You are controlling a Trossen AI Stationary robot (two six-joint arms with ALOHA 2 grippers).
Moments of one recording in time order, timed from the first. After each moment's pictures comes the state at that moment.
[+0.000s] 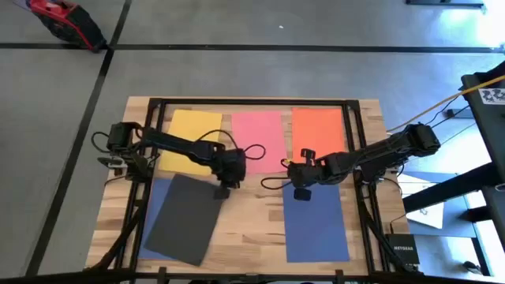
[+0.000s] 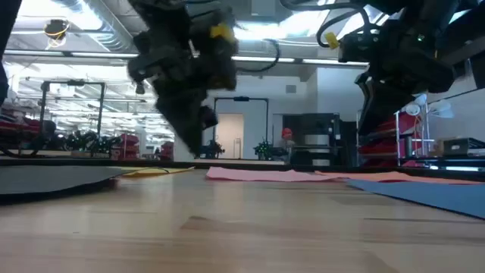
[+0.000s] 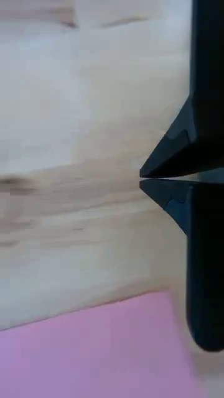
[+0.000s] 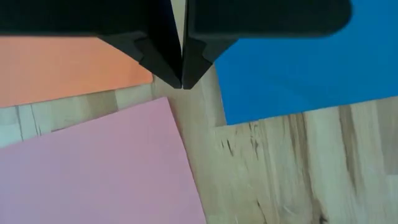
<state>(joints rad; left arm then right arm) 0.02 1.75 1.11 -0.50 0.28 0.14 0.24 1.40 0.83 -0.64 0.32 0.30</state>
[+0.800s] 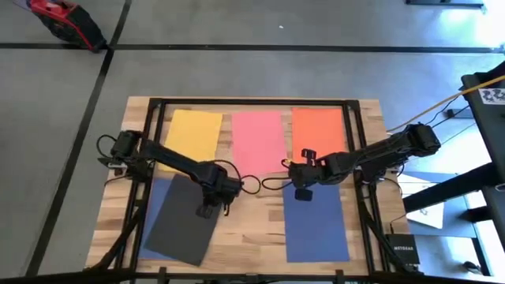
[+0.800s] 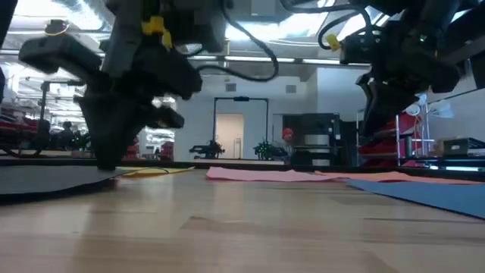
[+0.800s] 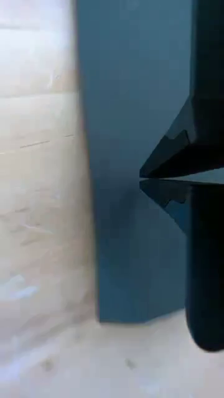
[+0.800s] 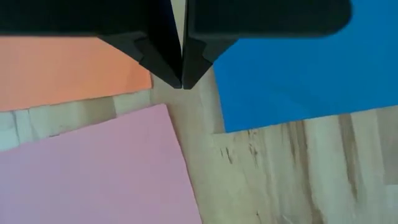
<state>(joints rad) -0.22 1.87 1.17 -0.84 0.17 0.11 0.24 1.40 0.83 -0.67 0.32 0.31</state>
